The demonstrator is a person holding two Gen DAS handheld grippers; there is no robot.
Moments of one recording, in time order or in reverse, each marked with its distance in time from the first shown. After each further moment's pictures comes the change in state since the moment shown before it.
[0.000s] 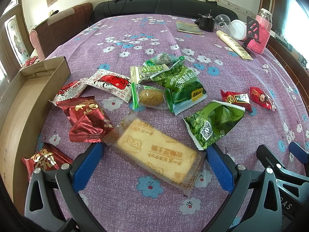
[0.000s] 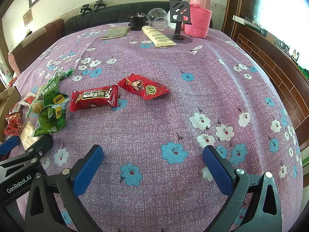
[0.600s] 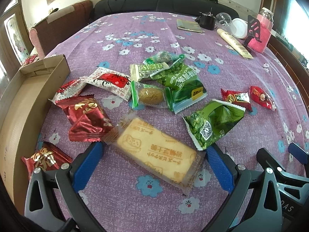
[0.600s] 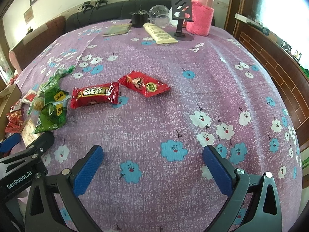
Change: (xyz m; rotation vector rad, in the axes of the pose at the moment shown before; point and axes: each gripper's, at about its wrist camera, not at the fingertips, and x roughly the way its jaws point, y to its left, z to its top) left arm 0.001 -0.001 0.002 -0.004 0.023 0.003; right arm 0.002 -0.002 0.003 -0.022 0.046 0.019
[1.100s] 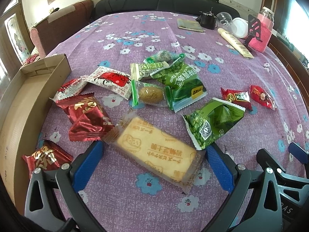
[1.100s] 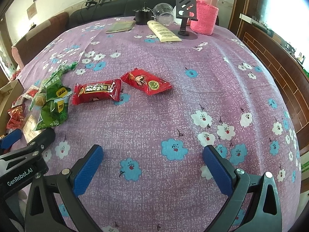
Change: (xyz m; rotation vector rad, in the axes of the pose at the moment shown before) left arm -0.002 0.000 -0.002 0.000 0.011 0.002; right arm -0.002 -0.001 -0.002 -0.019 0.002 0.010
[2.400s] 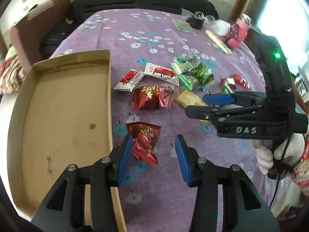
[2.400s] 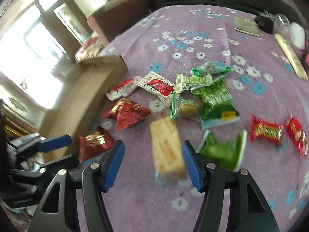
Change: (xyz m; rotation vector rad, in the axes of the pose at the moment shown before) left arm -0.071 0.136 0.000 0.141 0.104 -0.247; right arm 0.001 0.162 0.047 -0.320 0.177 0.545
